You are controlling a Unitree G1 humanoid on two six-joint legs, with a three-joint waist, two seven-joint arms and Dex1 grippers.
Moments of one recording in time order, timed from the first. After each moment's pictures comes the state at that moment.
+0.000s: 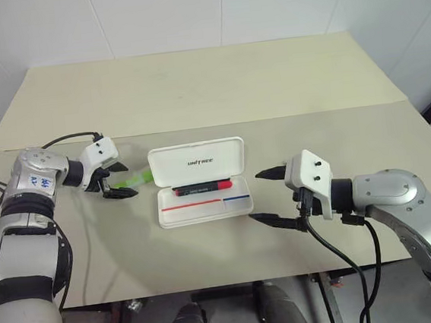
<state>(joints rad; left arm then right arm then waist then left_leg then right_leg) -1.08 0.77 -0.24 1.19 0.19 -0.12 -1.24 -0.34 -0.76 0.07 -0.67 0.42 0.78 0.85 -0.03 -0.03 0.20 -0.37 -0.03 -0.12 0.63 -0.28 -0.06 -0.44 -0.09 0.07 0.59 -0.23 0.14</state>
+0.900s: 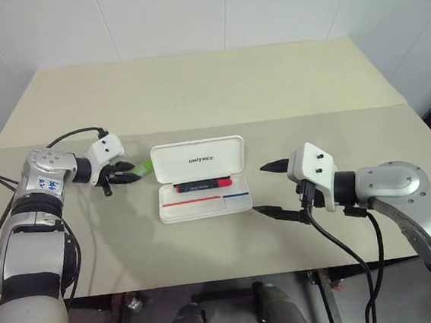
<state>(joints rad) -1.07 0.73 -0.10 1.22 0.15 -0.23 -1.14 -0.38 -0.79 0.07 -0.62 0.40 0.75 0.86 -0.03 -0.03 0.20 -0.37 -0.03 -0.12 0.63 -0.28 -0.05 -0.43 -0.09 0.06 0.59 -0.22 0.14</state>
